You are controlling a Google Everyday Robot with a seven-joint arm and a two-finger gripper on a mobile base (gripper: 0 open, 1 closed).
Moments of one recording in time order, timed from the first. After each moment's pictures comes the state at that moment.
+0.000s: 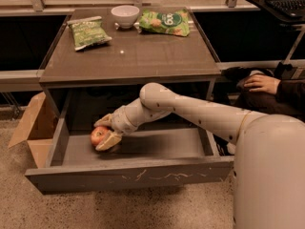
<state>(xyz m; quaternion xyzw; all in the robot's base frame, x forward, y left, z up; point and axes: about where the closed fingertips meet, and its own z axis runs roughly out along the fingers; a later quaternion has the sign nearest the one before) 0.590 0.173 0.623 -0.70 0.54 0.32 0.33</state>
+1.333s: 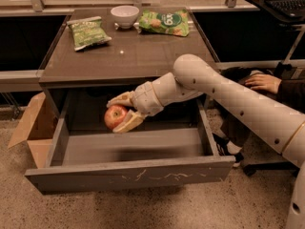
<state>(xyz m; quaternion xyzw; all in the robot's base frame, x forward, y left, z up) 0.564 0.097 0.751 -0.73 0.46 0.33 0.39</state>
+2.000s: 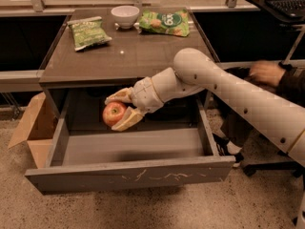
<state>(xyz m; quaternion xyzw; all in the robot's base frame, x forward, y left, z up) 0.557 0.096 0.773 -0.74 0.45 0.31 0.39</state>
